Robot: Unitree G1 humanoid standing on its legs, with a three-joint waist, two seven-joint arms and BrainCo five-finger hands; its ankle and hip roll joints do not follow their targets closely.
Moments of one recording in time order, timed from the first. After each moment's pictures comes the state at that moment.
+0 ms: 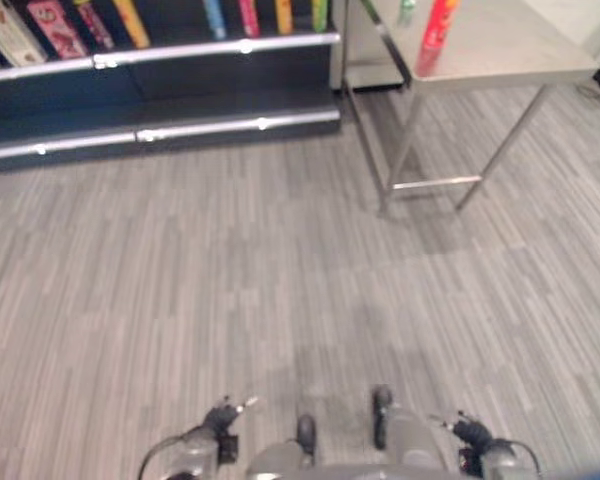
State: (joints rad) left arm -0.04 0.23 -0.12 1.15 -0.30 -0.06 0.02; right arm -0.01 -0.28 0.11 1.09 0.20 -0.01 -0.04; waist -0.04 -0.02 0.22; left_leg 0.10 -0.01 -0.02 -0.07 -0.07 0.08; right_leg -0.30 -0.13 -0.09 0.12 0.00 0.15
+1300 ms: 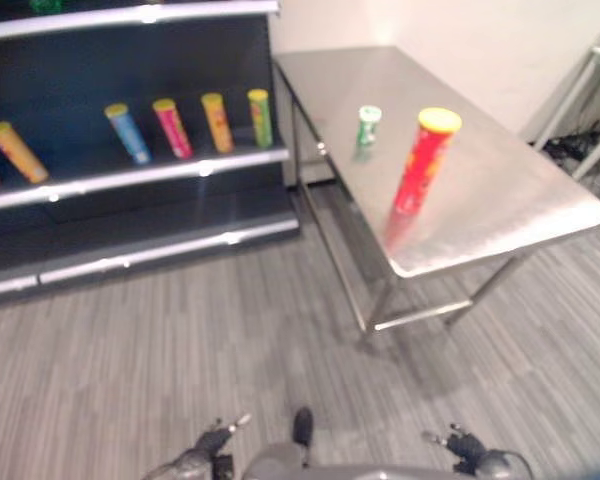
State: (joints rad) left arm -0.01 0.25 -0.10 1.18 -0.33 -0.07 0.02; right arm 0.03 -0.26 0.14 1.13 0.18 -0.01 -0.03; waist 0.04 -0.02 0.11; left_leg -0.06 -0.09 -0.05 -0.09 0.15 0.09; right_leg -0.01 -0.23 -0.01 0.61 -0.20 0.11
